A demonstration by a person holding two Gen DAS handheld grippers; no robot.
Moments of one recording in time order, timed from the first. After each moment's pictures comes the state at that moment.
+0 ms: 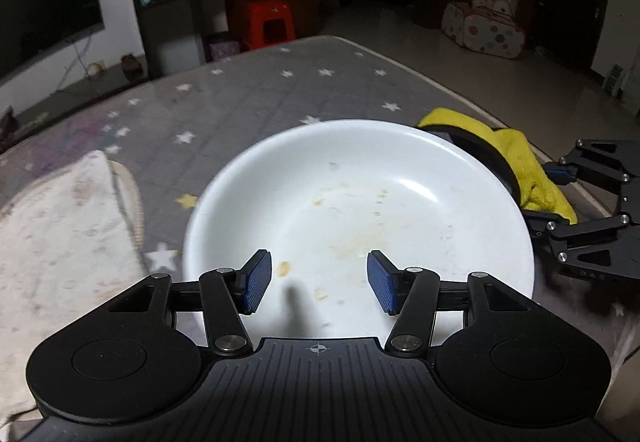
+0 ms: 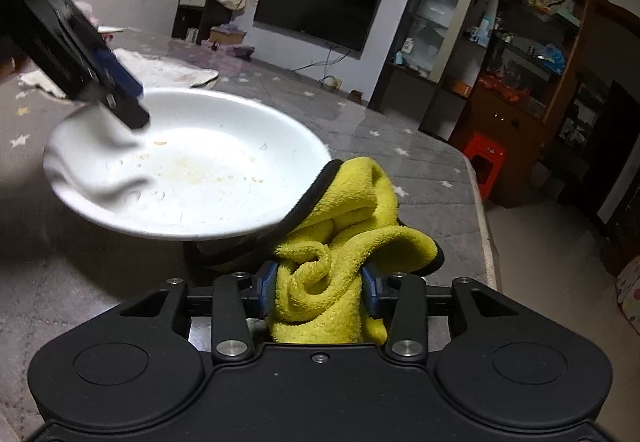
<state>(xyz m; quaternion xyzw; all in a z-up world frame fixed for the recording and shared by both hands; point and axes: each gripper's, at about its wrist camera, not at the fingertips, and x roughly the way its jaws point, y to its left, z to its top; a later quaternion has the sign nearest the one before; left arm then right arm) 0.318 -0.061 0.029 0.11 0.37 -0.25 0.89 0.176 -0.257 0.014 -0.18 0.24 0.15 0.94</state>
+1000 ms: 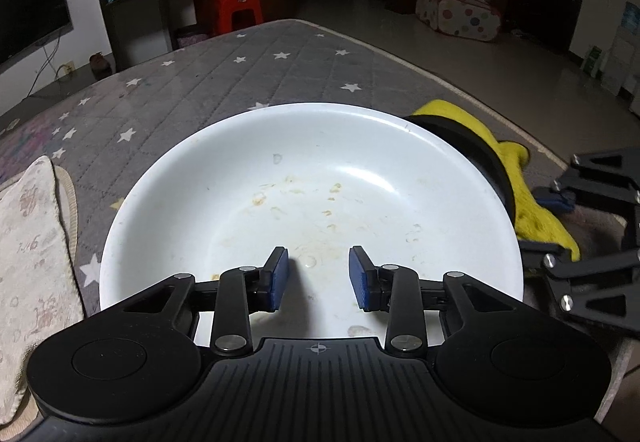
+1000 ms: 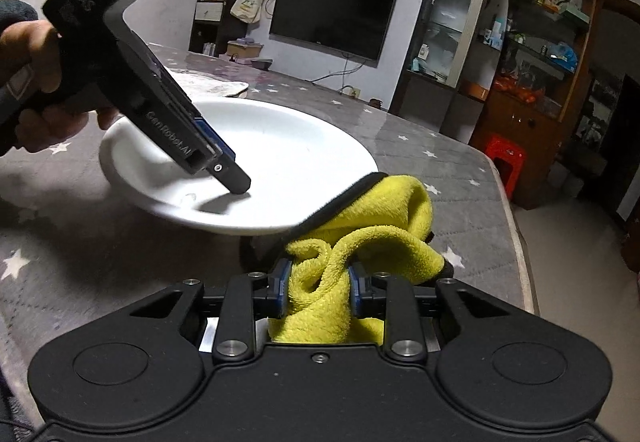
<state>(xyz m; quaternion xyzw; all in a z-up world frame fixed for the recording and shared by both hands) 0.327 -0.092 0.005 0.13 0.38 -0.28 0.87 0.165 -0.252 0.015 -0.17 0.24 0.18 0.94</state>
